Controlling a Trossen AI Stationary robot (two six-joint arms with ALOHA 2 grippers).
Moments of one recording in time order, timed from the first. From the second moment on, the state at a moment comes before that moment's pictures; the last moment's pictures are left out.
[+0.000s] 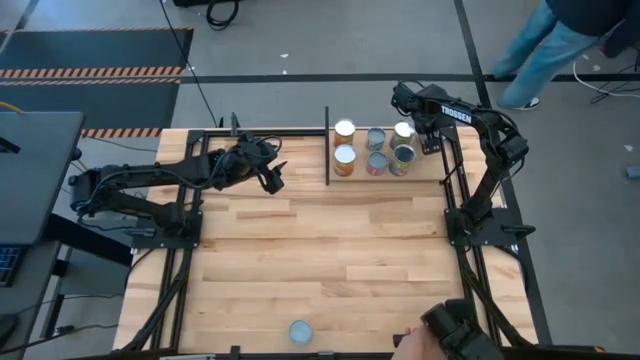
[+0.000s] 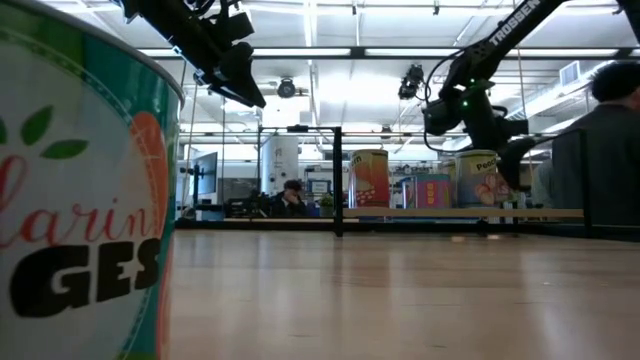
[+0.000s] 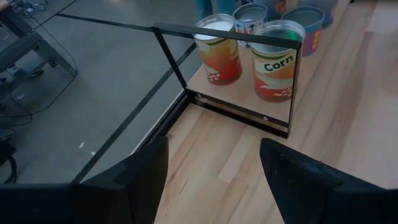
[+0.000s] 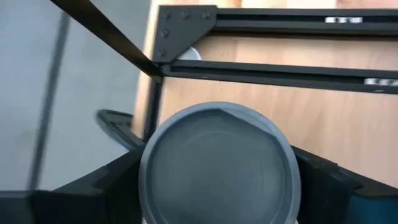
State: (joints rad) left arm 0.25 1.19 0.87 -0.25 -0.47 0.04; right arm -1.00 1.73 1.30 -1.15 0.47 2.11
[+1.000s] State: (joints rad) left arm 0.25 1.19 0.87 -0.25 -0.47 0.03; right arm -1.00 1.72 1.30 -1.15 0.45 2.03
